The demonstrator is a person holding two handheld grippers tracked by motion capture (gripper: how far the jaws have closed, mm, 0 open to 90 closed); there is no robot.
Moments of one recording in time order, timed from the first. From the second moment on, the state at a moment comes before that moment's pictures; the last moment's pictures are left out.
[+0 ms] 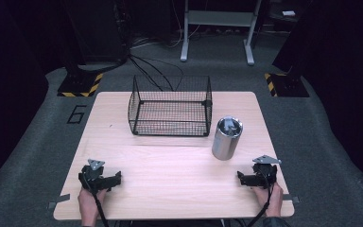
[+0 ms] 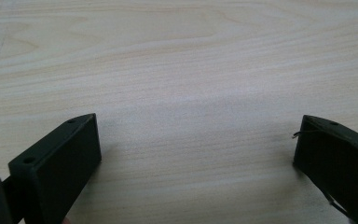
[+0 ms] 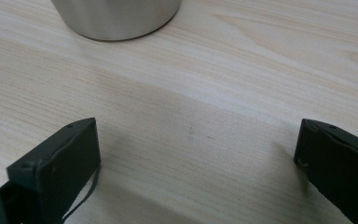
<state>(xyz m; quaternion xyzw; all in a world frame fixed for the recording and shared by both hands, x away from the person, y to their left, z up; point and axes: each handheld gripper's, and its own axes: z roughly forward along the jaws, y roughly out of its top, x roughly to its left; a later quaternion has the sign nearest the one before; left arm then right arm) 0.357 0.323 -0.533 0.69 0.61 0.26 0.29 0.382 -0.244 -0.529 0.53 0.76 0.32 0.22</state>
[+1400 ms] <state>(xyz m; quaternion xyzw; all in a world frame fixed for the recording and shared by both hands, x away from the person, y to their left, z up) 0.357 0.322 -0.532 0.69 0.61 0.27 0.29 0.379 -0.234 -0.496 0.52 0.75 0.35 0.22</state>
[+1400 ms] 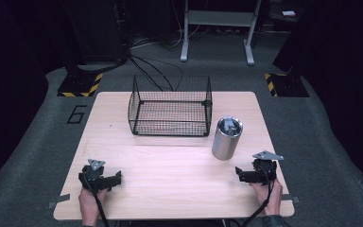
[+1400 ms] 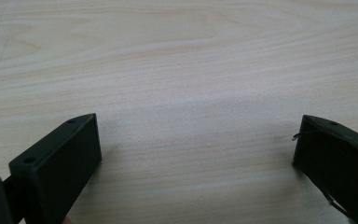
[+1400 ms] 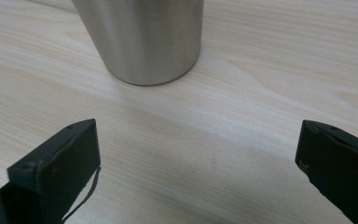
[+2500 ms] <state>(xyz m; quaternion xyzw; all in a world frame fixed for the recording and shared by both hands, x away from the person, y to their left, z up) 0.357 0.321 -0.532 0.69 0.61 0.27 0.29 0.399 -0.207 -0.450 0.48 0.75 0.41 0.23</state>
